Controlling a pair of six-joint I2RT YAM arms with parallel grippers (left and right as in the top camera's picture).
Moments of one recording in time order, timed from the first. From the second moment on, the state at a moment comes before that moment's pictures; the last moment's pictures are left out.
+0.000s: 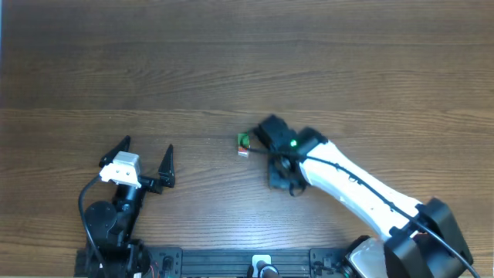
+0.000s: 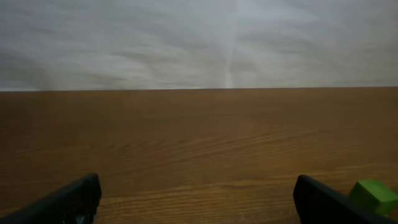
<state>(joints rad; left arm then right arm) -0.02 0.01 0.01 -0.06 0.20 -0.07 0.66 1.52 1.02 -1.05 0.01 0.68</state>
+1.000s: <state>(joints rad) -0.02 0.01 0.01 -0.06 0.20 -0.07 0.72 1.97 1.82 -1.39 0.05 0.71</state>
